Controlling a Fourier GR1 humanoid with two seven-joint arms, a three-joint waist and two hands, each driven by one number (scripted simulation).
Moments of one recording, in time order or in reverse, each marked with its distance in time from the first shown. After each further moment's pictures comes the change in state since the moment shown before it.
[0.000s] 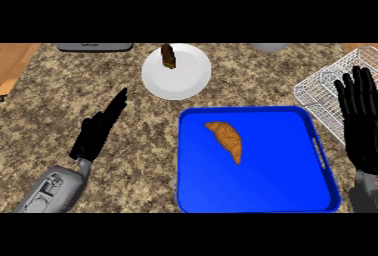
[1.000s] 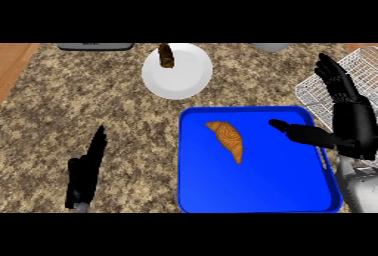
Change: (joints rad) left arm 0.319 -0.120 0.087 -0.036 -0.024 0.203 -0.077; right arm -0.122 0.006 0.085 0.026 0.319 -0.140 0.092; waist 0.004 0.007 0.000
